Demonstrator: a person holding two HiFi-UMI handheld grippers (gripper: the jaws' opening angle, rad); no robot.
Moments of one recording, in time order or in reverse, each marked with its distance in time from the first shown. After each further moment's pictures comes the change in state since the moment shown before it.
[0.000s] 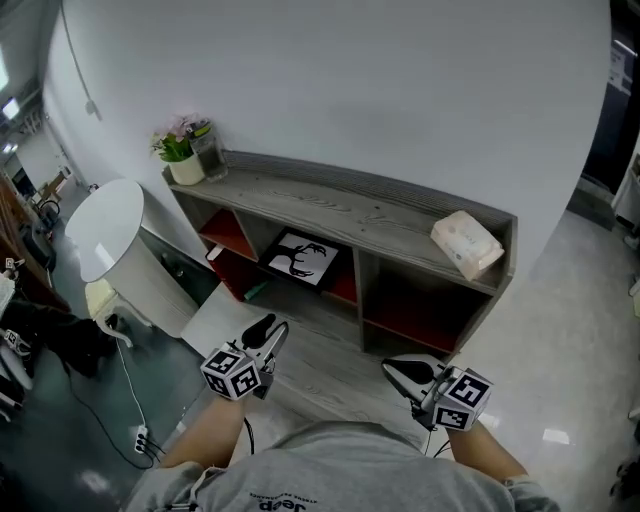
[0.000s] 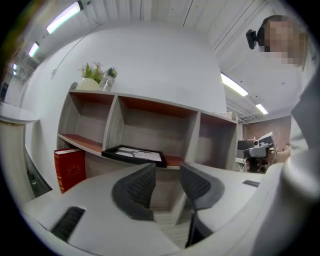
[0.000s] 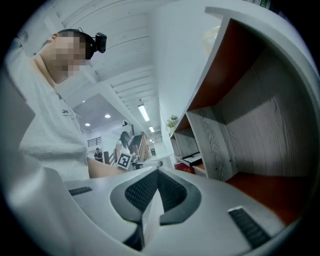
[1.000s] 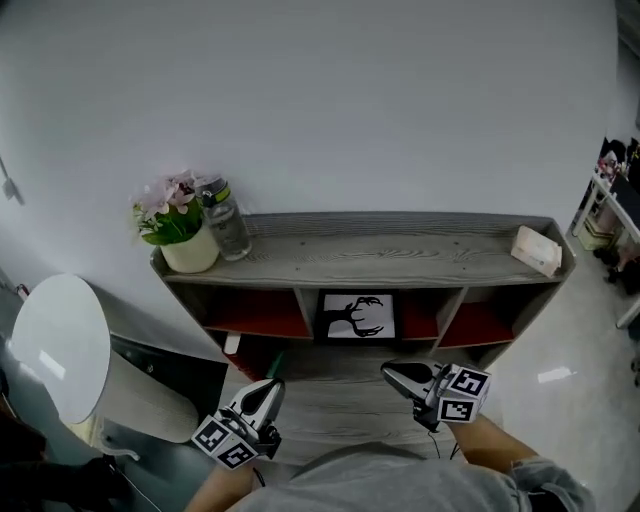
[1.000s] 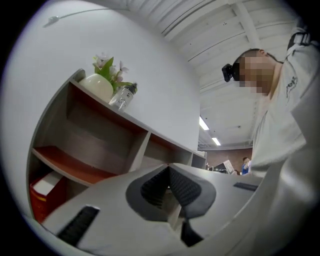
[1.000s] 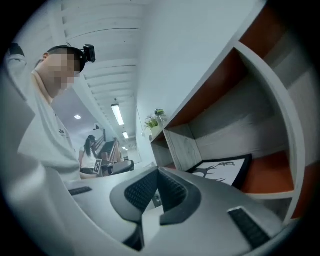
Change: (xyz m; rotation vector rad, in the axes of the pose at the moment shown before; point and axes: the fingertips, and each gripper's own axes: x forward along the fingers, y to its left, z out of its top) left arm -0.064 0.181 0.085 -0.106 -0.187 -0.547; right arm 0.249 -0.015 0.019 0.058 -0.099 -0.308
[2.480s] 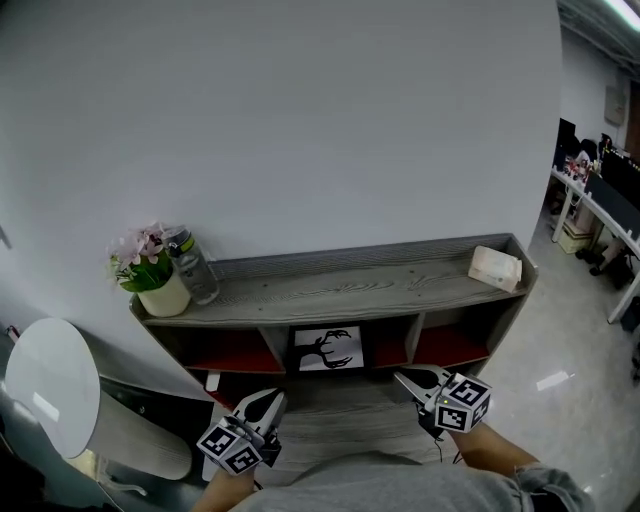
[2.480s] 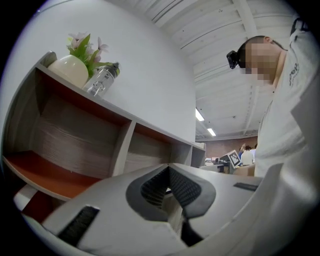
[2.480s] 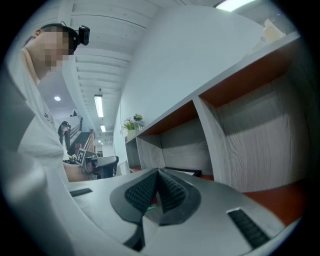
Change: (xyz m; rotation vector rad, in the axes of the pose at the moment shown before) left arm 0.077 -0.014 -0.011 0.059 0.090 -0.058; right arm -0.074 -0.064 0.027 -0.093 -0.010 -0.299
